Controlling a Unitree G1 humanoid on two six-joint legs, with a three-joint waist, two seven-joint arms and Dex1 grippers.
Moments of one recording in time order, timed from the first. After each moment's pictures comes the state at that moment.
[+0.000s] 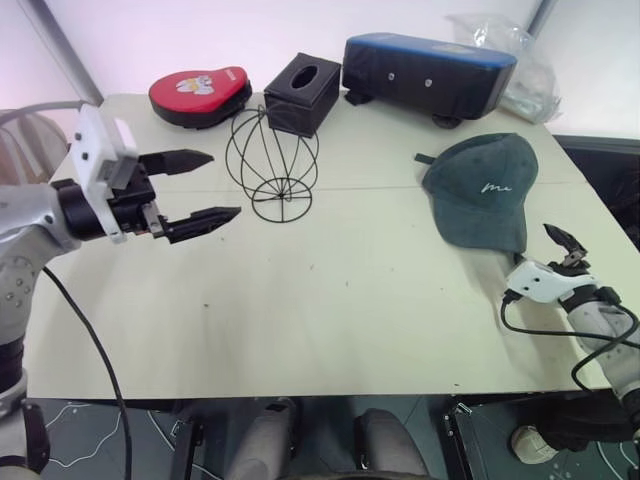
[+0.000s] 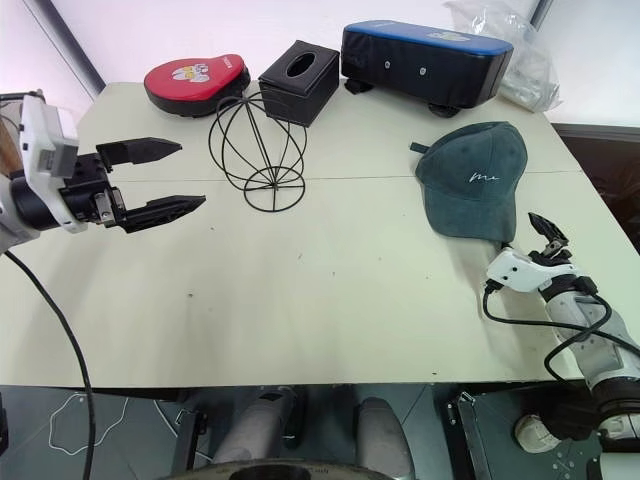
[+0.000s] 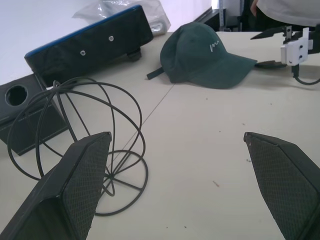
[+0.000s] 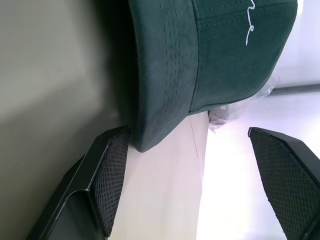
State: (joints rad) left arm -0.44 0.95 0.30 -0.34 -0.71 0.65 -0.97; right arm -0.20 -0.90 -0.03 0.62 -0.57 -0.47 -0.10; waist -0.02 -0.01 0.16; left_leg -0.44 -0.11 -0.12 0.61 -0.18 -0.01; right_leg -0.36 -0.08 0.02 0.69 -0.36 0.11
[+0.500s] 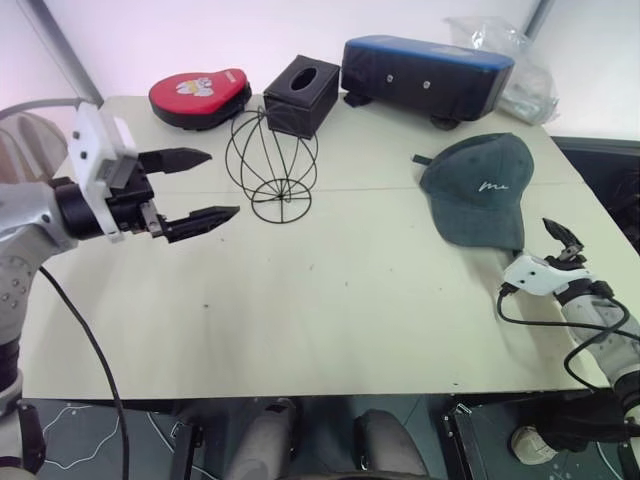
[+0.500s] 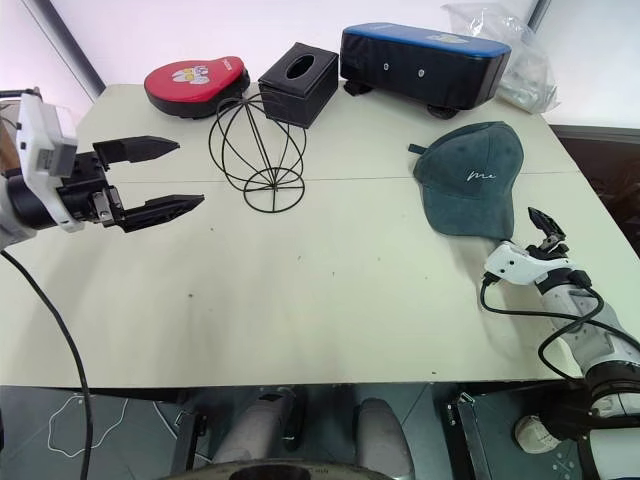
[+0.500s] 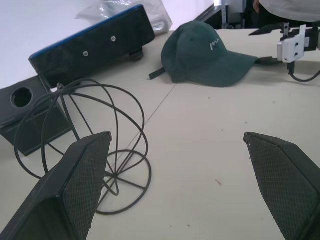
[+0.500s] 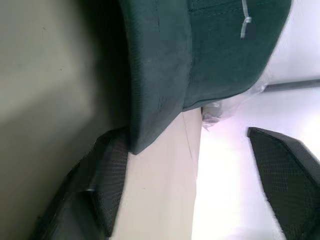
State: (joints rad) left arm -0.44 0.96 0.30 -0.35 -0.71 0.65 -0.96; right arm -0.30 -0.90 0.06 0.78 -0.57 -0.52 -0.16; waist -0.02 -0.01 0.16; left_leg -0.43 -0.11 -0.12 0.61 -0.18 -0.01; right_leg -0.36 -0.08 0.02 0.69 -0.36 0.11
